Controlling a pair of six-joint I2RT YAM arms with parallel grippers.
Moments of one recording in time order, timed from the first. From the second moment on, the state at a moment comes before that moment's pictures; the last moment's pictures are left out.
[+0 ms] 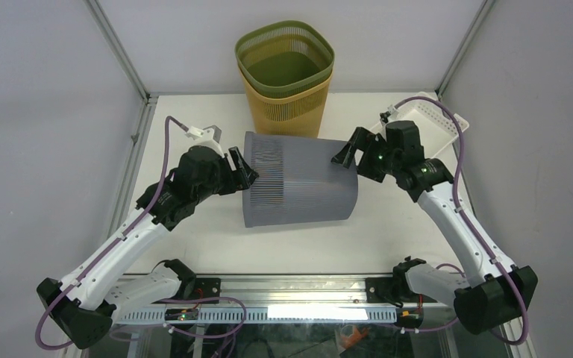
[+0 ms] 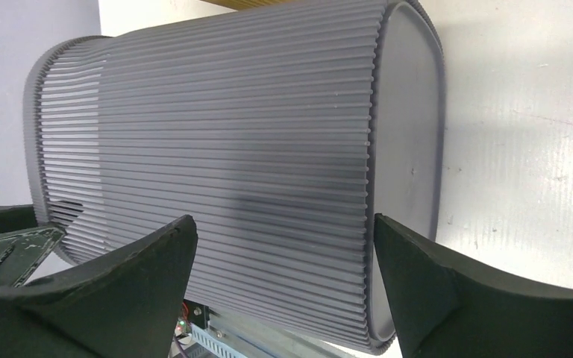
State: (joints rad) left arm -0.64 0.94 0.98 -0.58 -0.13 -0.72; right arm 0.36 1.10 1.06 -0.63 -0.22 0.67
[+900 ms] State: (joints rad) left arm -0.60 1.08 0.99 -0.42 0.03 -0.73; right arm 0.31 0.96 1.18 -0.54 -0.39 0.81
